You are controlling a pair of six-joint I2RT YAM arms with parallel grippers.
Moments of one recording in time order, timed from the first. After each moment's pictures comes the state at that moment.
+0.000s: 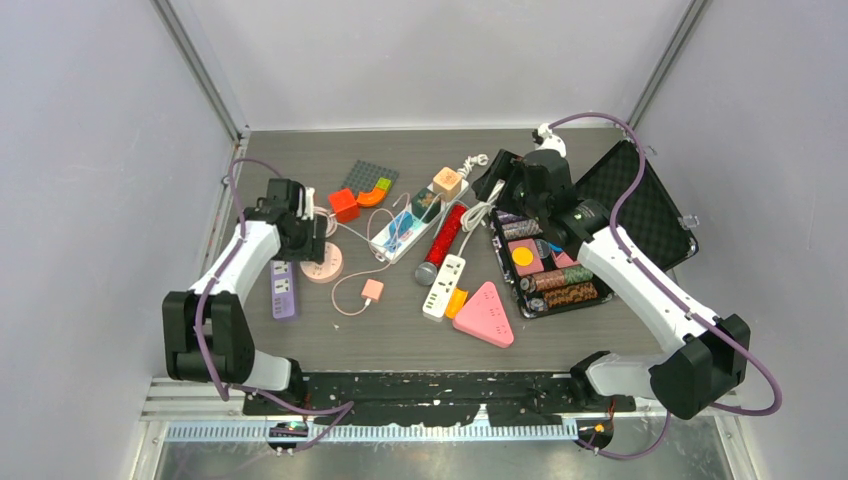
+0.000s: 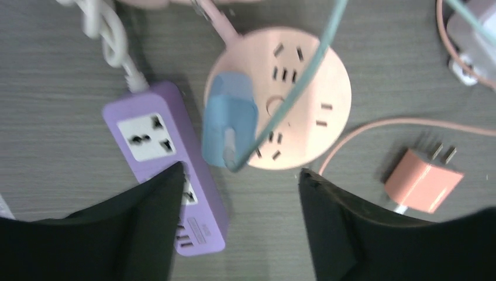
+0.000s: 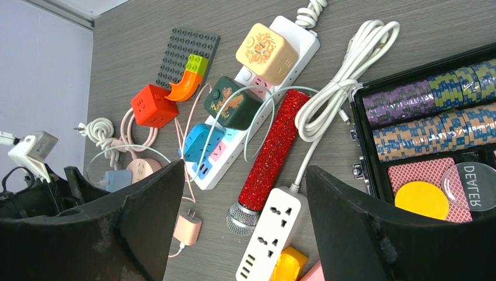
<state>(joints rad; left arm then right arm) -0.05 1.43 1.00 -0.75 -0.02 0.00 0.49 1.27 1.17 -0.37 0.15 0.68</state>
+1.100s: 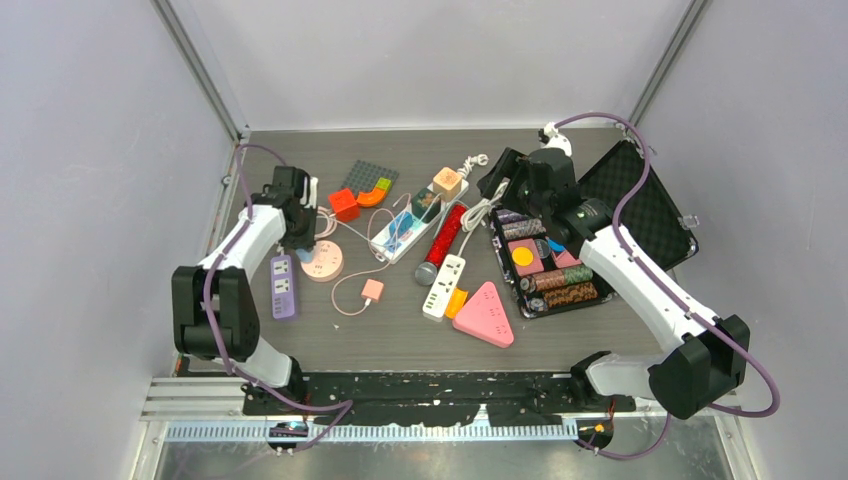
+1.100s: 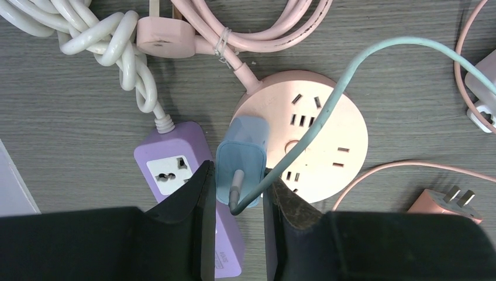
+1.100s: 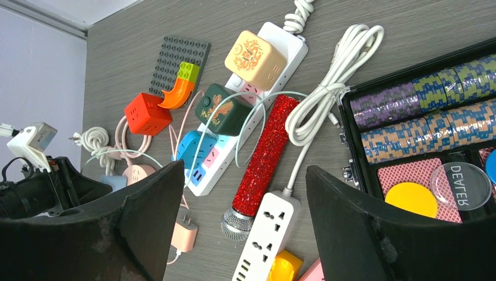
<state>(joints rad) -0.06 1.56 1.11 -0.69 -0.10 0.02 0.46 1.27 1.16 -0.37 0.14 0.68</state>
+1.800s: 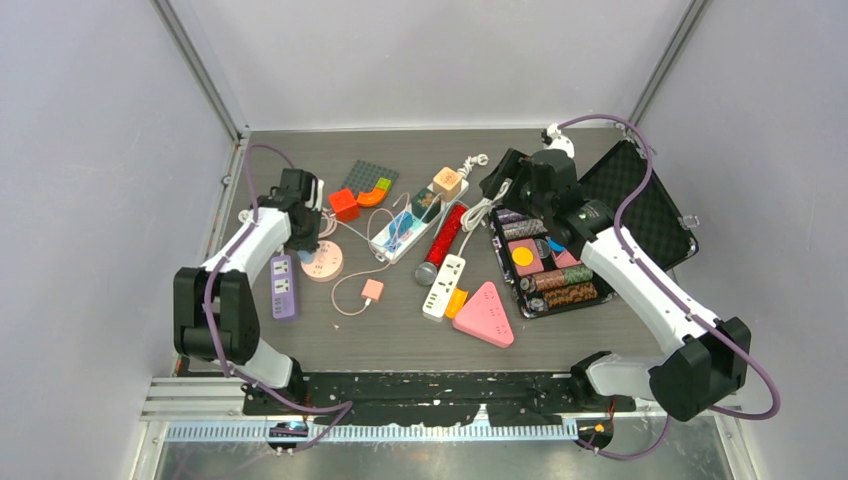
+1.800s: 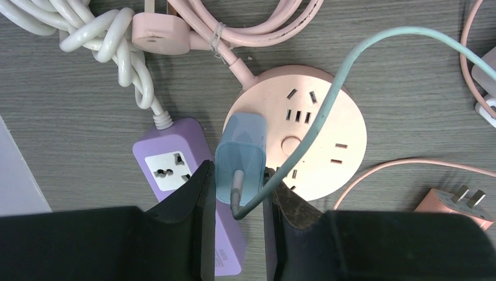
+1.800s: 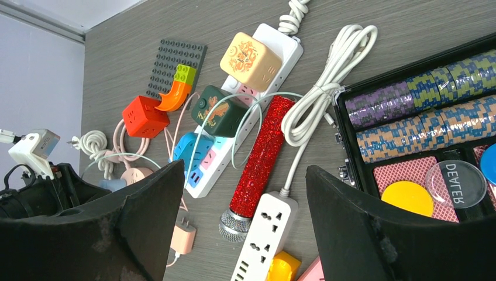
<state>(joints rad) -0.11 1.55 1.09 -0.69 -0.15 0.02 0.45 1.26 1.15 -0.37 0.15 0.69</state>
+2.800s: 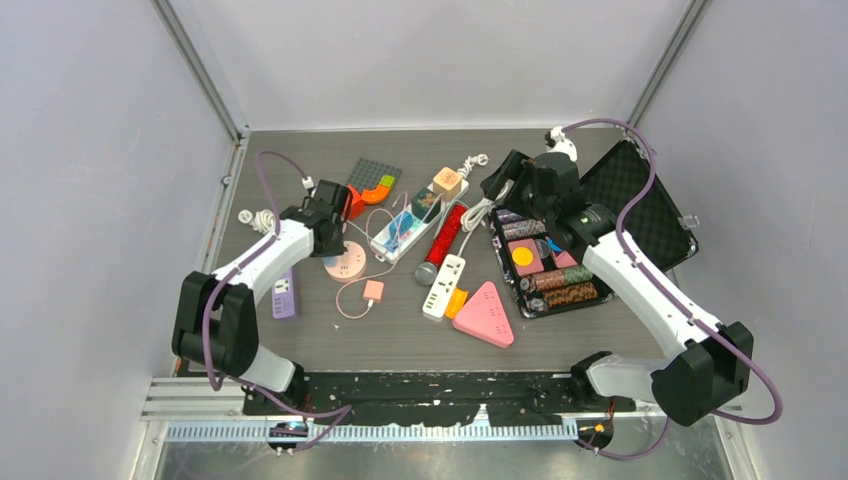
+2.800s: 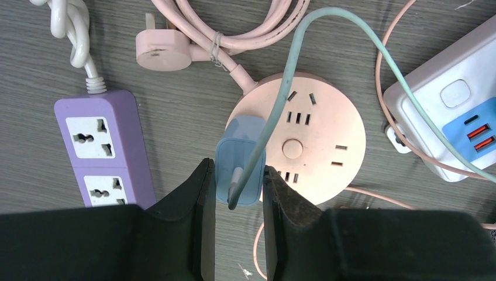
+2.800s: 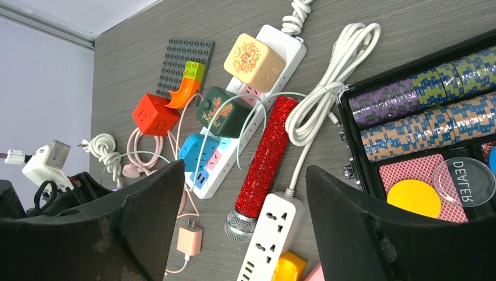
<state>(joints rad) -0.33 1.50 1.01 -0.62 -0.31 -0.39 0.44 1.24 1.12 -0.34 0.15 0.71</state>
